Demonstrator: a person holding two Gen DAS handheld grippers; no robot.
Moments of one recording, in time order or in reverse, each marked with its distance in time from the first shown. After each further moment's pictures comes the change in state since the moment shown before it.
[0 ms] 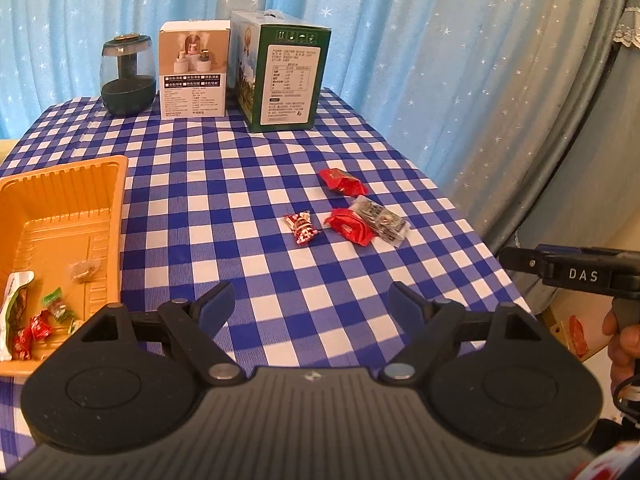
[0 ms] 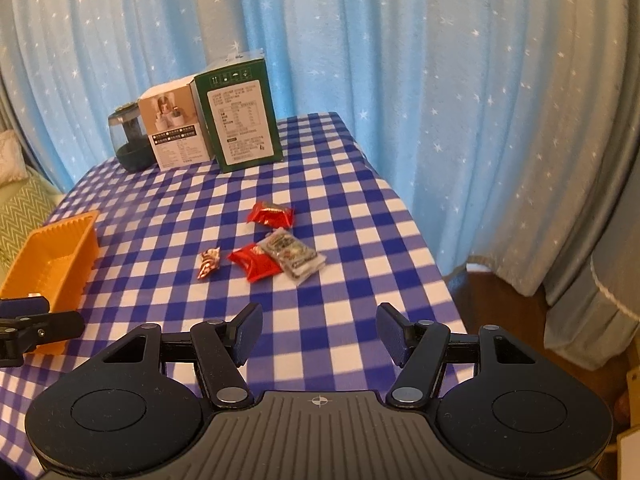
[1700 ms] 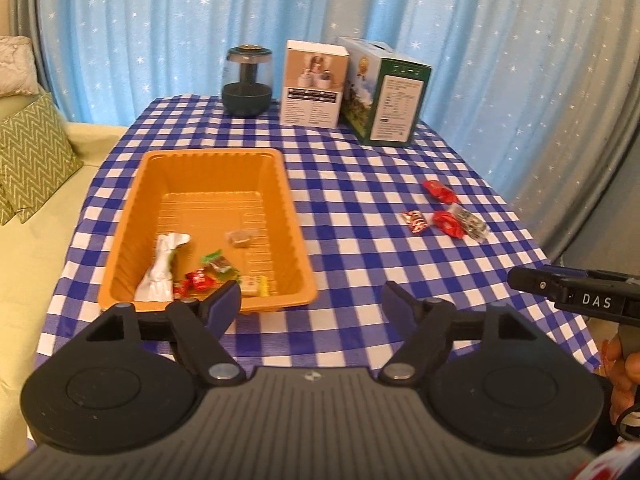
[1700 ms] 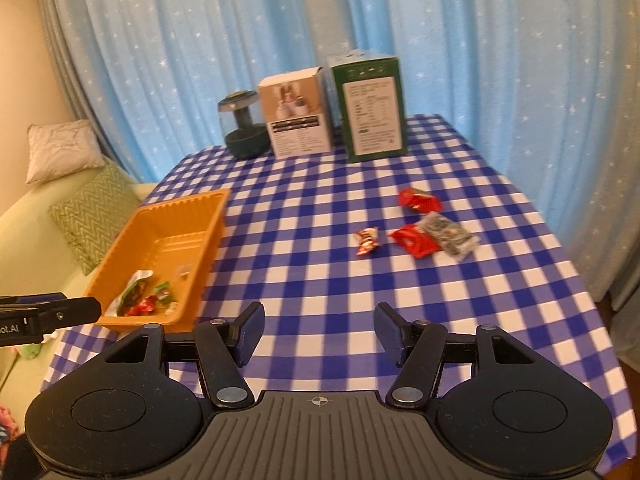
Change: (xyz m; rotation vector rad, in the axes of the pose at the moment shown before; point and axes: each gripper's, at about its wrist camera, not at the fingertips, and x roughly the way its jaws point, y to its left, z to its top) left arm -0.117 0.097 -0.041 -0.086 -0.055 0.151; right arm -0.035 0.127 -0.036 -0.030 -0.016 0.186
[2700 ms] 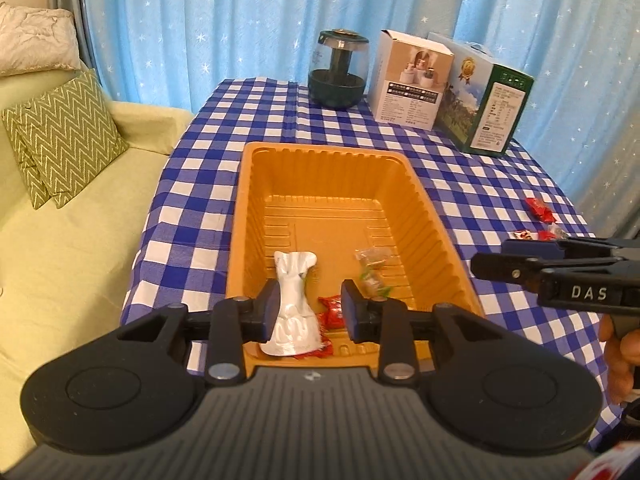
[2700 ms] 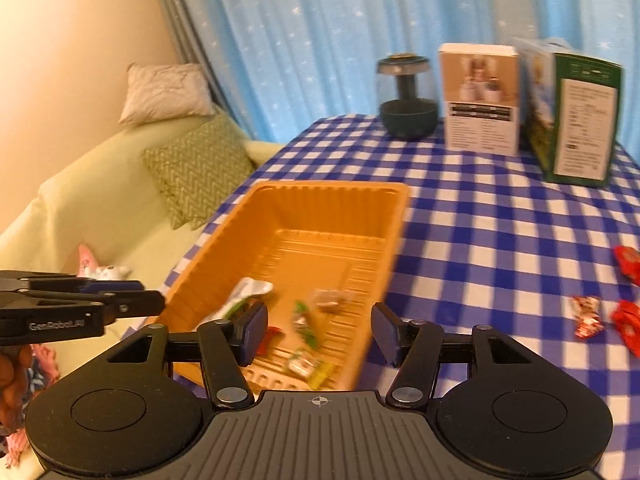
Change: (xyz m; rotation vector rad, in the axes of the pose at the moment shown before) left arm 0.049 0.131 0.025 -0.068 0.033 0.108; right arm 0.150 0.124 0.038 -0.197 0.092 0.311
